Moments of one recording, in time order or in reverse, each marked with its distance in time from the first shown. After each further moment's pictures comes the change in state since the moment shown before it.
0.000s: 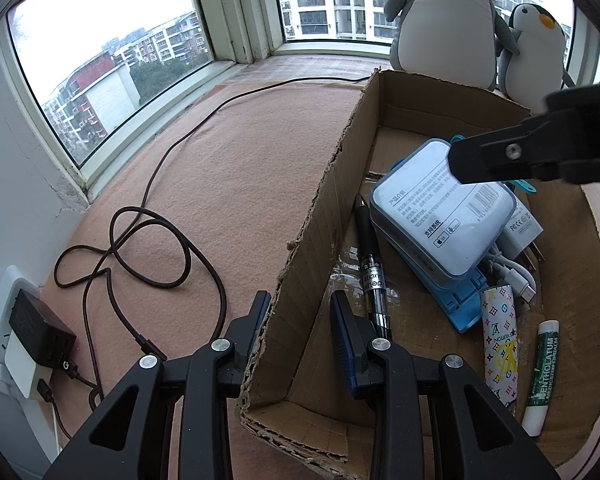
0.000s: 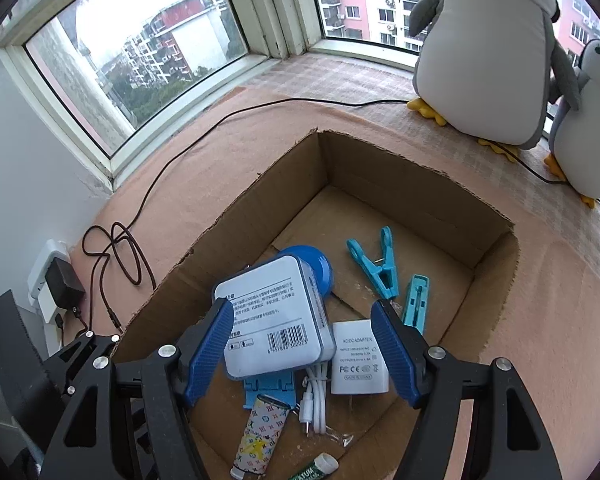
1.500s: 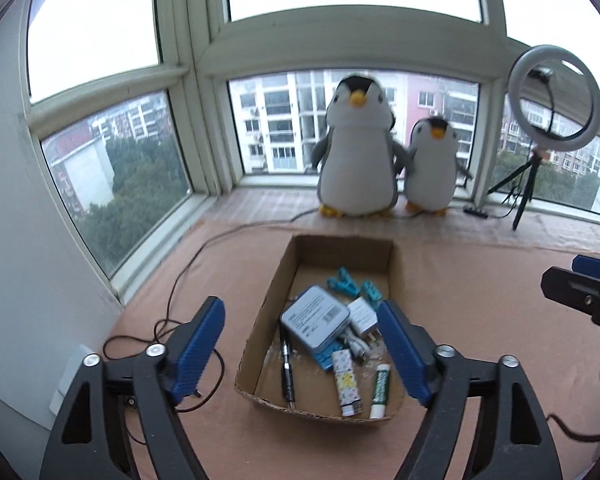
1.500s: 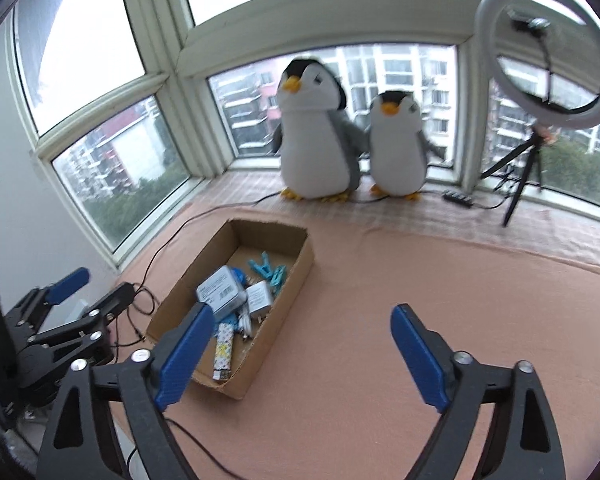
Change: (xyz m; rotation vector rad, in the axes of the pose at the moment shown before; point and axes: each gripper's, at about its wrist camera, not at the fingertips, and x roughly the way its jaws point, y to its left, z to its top) left arm -0.215 -0.036 0.016 0.079 -0.349 -0.117; right arm -0.225 -0.034 -0.127 0.241 -0.389 -0.190
